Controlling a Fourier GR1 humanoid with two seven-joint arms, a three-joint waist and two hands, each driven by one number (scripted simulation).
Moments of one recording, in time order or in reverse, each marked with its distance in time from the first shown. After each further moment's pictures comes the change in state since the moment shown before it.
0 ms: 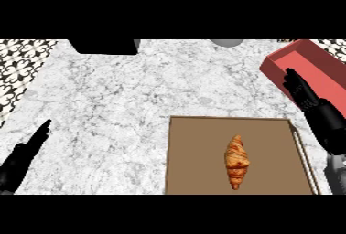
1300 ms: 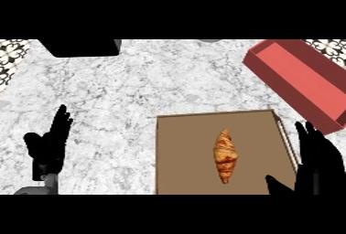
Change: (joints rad) left arm -0.087 -0.294 0.064 -0.031 0.085 0.226 -0.048; right arm 0.359 0.126 0.368 -0.448 1.491 -0.233 0.771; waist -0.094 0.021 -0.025
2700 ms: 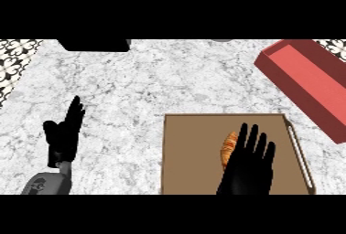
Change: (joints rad) left arm -0.097 -0.044 -0.019 0.072 -0.035 -0.006 0.001; right arm -0.225 0.287 0.223 0.263 0.072 0.417 0.389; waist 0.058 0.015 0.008
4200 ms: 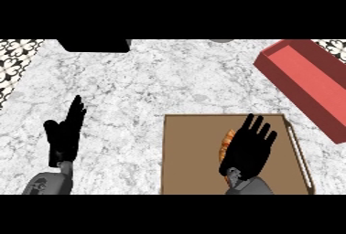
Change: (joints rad) left arm 0.001 -0.013 0.004 -0.017 -0.017 -0.001 0.013; right arm -0.138 0.008 -0.185 0.277 -0.087 -0.049 0.012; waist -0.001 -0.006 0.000
